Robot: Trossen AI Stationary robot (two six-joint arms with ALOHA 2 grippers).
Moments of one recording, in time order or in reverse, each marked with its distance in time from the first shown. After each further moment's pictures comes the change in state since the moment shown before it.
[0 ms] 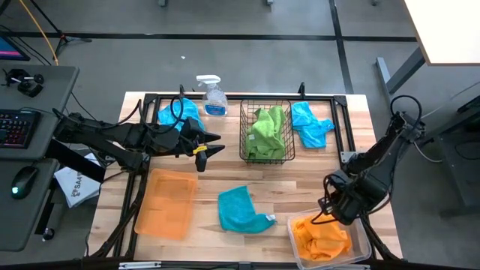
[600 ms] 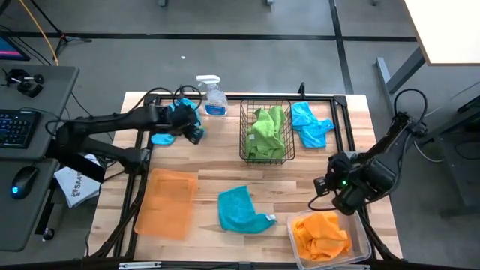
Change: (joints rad) left arm 0.509 0.045 -0.157 -0.623 0.106 -0.146; right arm -0.083 -0.001 0.193 -0.199 0.379 -0.034
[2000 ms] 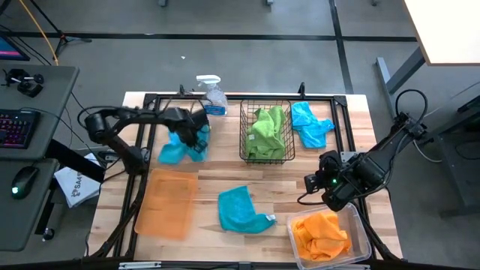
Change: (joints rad) left arm 0.183 0.363 -0.164 0.225 0.332 0.269; right arm -0.090 0.005 -0.034 0.166 0.087 -0.106
